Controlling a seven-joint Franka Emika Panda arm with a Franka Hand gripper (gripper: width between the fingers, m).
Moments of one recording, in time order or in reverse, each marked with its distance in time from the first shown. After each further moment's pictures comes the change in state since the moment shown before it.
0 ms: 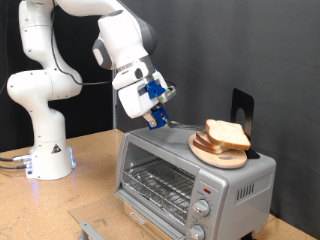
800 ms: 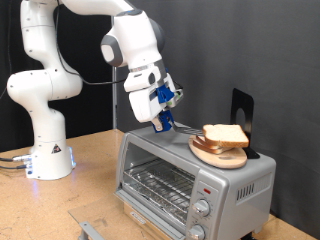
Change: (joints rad) arm -0.007 0.092 0.003 0.131 -0.122 -0.174 0.117
